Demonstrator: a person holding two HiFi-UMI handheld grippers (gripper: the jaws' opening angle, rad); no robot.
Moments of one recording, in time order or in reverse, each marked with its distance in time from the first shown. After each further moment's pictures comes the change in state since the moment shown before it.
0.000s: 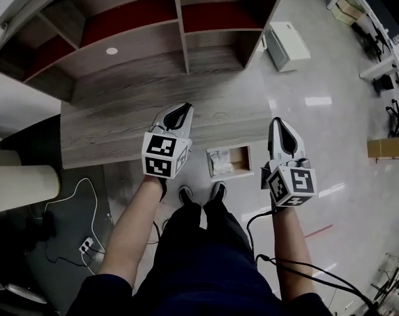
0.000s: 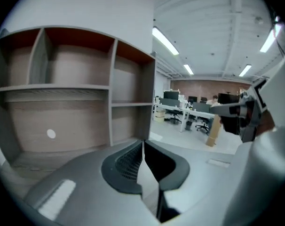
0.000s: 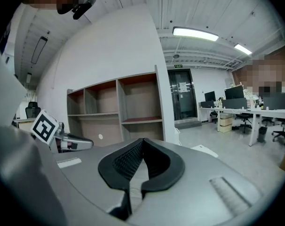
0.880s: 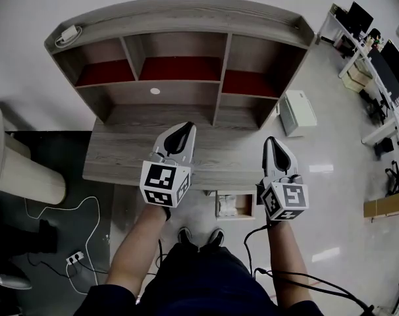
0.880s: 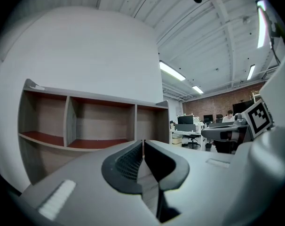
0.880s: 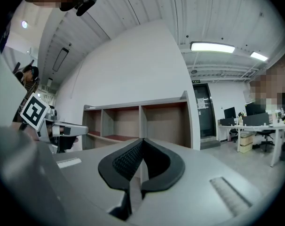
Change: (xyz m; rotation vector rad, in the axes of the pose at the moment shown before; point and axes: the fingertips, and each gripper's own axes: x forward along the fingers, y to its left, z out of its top) left arm -0.128 0.046 0.154 0.019 -0.360 0.209; right arm 0.026 0.092 0.120 -0.100 -0.197 0.190
